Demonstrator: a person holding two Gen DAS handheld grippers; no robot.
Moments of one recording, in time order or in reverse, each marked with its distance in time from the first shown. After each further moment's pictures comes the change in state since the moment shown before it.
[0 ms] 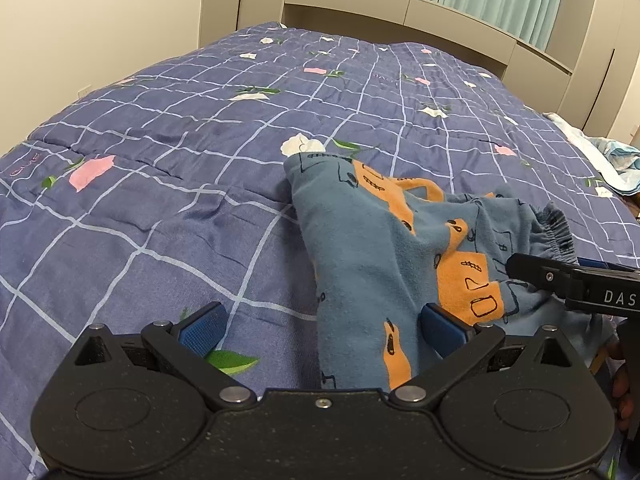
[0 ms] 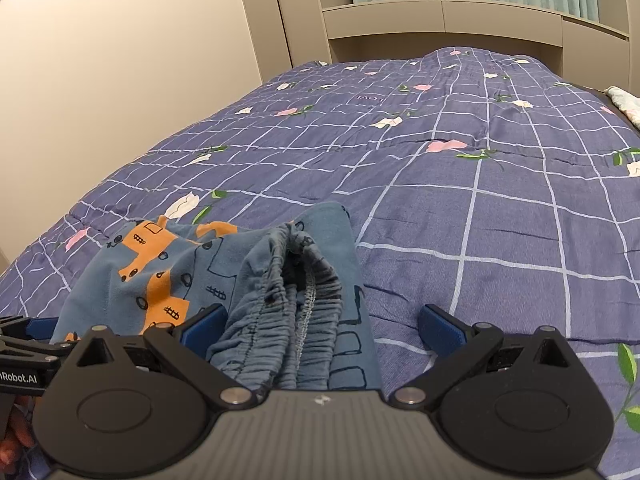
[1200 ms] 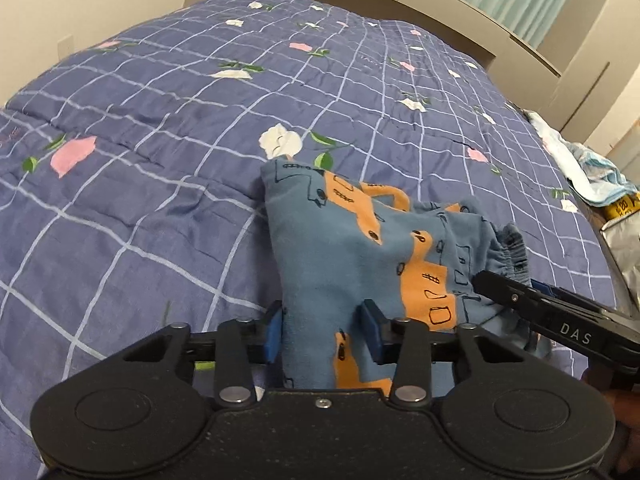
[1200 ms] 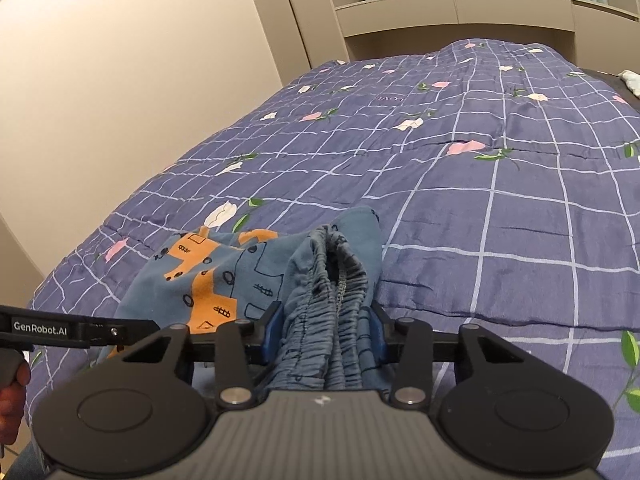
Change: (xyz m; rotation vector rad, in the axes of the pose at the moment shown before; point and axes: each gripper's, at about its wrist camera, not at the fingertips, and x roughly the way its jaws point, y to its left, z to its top) left arm -0.015 0.006 0.031 -0.077 0.126 -0.123; right arm -0.023 0.009 0.005 0.048 0.003 0.081
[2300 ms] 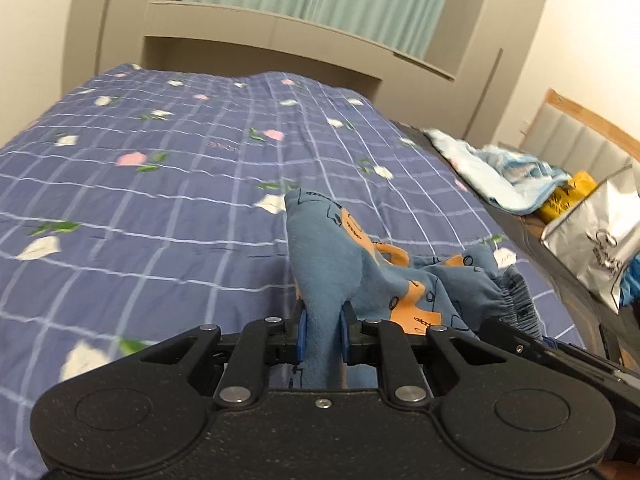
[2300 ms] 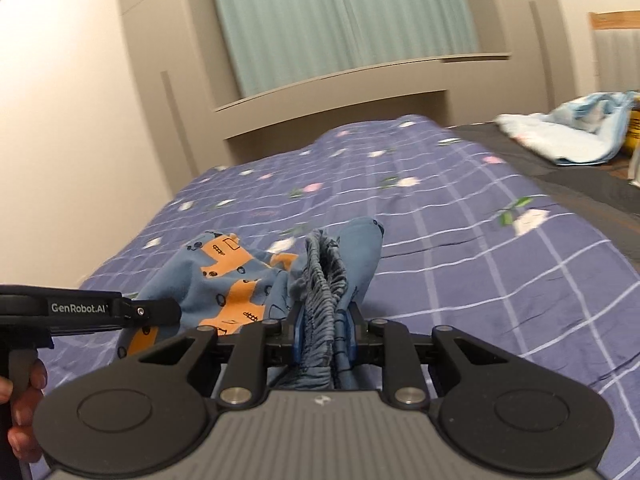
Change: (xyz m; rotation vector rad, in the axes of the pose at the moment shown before) left arm 0.088 -0.107 0.112 0.276 -0.157 -0.232; right arm -0.015 -0.047 0.047 0.232 -0.308 -0.345
